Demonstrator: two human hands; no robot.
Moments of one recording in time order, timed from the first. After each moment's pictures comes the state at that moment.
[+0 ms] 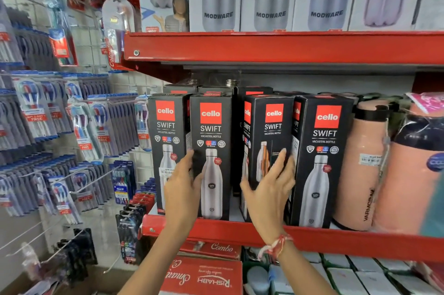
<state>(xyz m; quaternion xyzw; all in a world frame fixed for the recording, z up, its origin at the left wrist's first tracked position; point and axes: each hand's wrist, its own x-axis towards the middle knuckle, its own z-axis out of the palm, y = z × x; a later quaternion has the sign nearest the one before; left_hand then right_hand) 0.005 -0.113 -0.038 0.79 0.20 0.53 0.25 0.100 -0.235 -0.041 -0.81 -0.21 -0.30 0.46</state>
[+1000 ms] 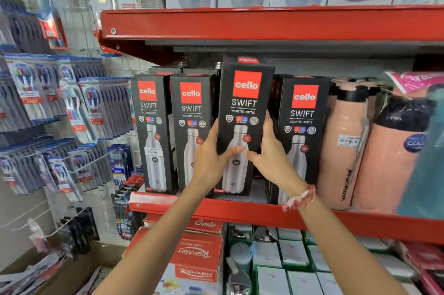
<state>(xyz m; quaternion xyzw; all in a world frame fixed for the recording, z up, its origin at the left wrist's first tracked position) 0.057 -0.176 -0.006 0.80 0.07 0.42 0.43 0.137 -0.299 0.015 -0.73 -0.46 -0.06 0.51</state>
